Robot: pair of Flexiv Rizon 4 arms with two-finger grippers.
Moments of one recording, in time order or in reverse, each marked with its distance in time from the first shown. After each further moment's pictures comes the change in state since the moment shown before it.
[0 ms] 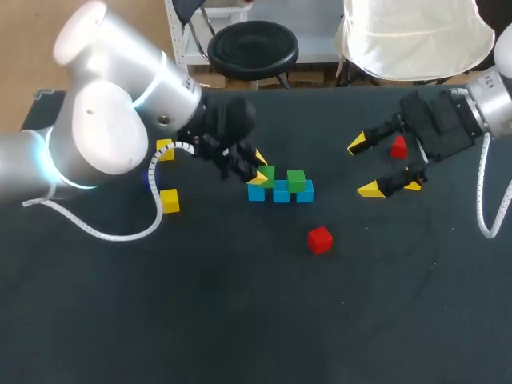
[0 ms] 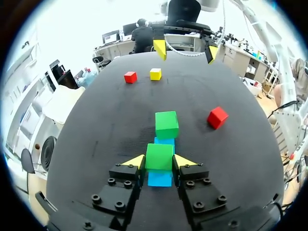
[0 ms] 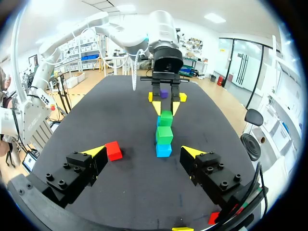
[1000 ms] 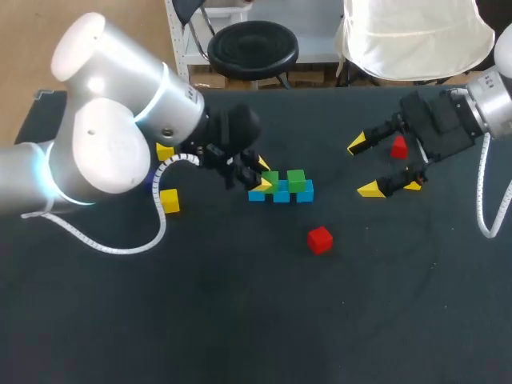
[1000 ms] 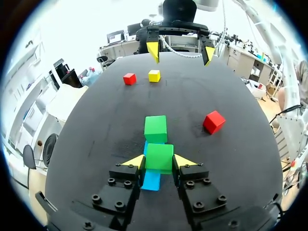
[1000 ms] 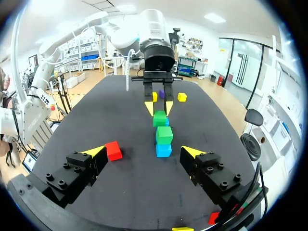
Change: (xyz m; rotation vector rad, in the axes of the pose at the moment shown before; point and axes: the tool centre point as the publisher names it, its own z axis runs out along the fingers) left arm -0.006 -0.015 0.002 -0.042 0.000 -0.026; right arm 0.000 0.000 0.000 0.000 0.000 0.000
